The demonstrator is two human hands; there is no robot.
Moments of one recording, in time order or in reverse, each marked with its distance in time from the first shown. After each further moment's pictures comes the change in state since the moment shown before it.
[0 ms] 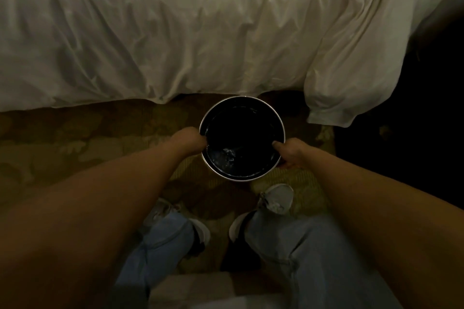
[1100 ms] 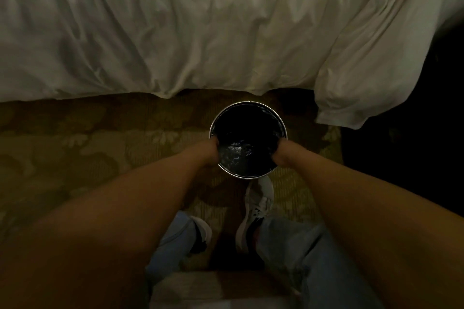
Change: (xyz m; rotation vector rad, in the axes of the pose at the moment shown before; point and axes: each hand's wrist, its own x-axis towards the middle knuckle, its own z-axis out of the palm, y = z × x) left_hand 0.010 0.002 0.043 0.027 -0.065 0.105; right_hand 0.023 -0.019 0.032 -0.727 0.052 -0.104
